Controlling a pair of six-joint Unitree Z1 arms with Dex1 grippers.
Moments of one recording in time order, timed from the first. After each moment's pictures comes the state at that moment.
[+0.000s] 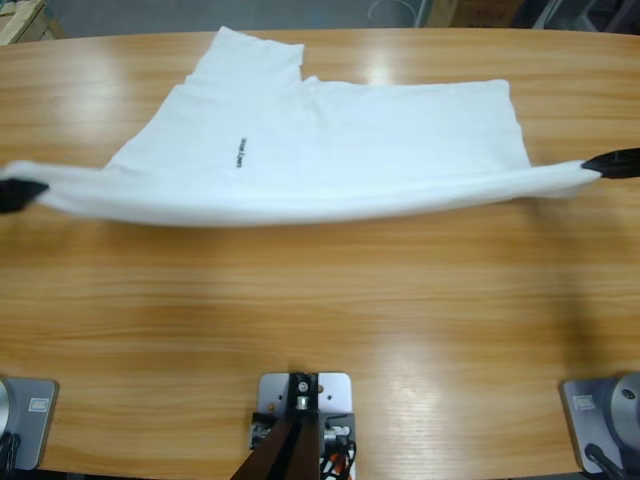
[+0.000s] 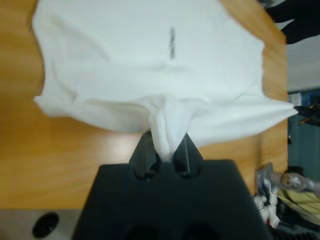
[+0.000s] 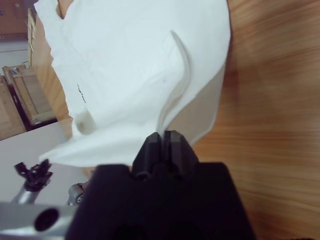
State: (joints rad) arm 0 -0.20 1.03 -0.50 0.23 -0.39 -0.61; arm 1 -0.41 1.56 -0.83 0.65 0.76 0.12
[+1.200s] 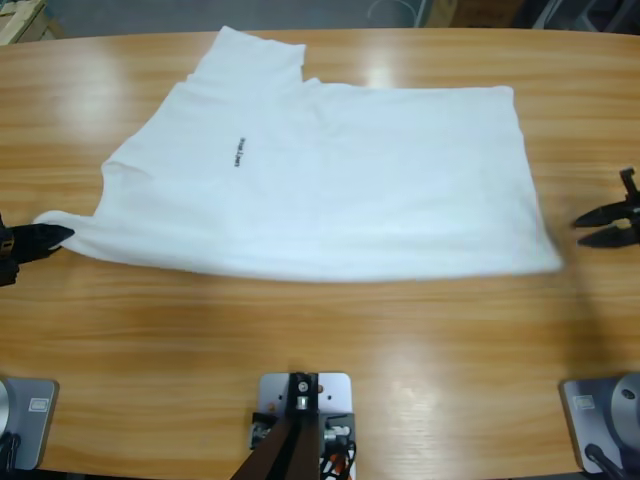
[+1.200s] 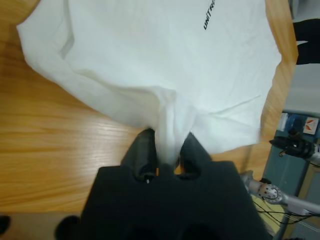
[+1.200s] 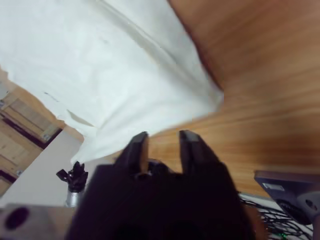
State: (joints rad) arm 0 -0.22 1.05 -0.41 0.22 -0.38 -0.82; arm 1 -0.41 1.67 -0.81 0.88 0.65 0.32
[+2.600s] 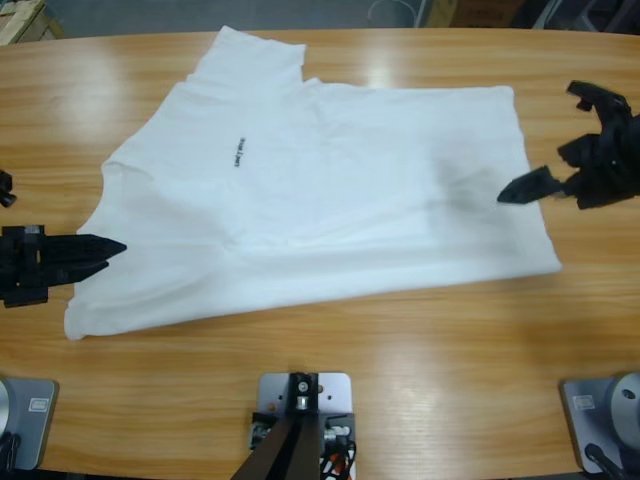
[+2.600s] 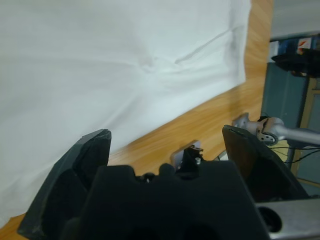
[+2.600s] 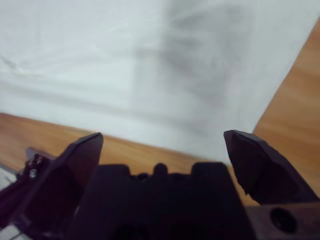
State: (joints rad) arm 0 -0.42 1.12 -0.40 0.08 -0.52 -0.74; arm 1 0.28 1.50 -1.00 0.77 0.27 0.13
